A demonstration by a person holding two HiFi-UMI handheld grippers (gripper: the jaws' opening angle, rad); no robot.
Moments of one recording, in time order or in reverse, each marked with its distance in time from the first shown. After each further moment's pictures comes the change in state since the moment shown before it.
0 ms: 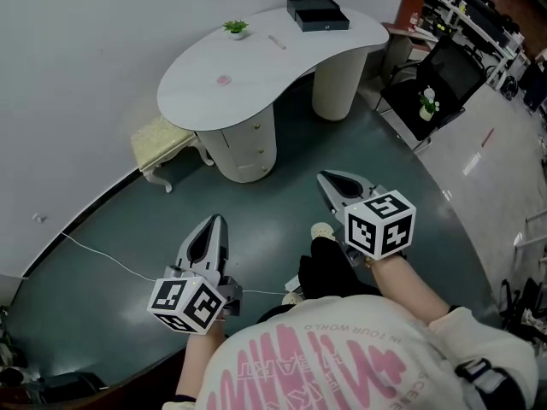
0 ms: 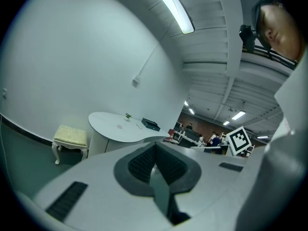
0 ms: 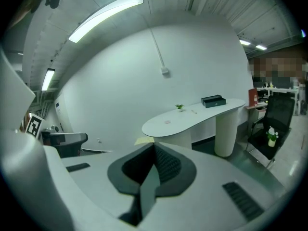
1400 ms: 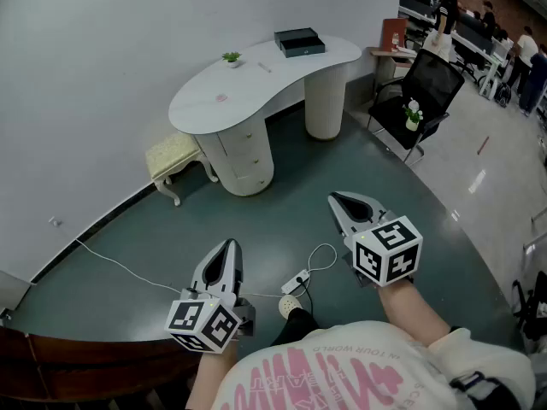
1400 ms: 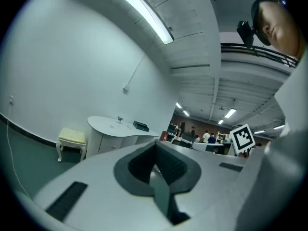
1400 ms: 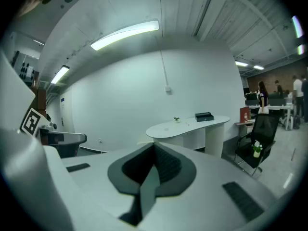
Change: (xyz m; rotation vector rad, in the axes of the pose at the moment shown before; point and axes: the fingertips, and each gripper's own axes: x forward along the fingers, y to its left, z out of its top) left arm -0.155 -0.156 -0.057 0.055 -0.058 -0.018; right arm -0.223 0.050 -0.046 -0.107 -0.131 -0.046
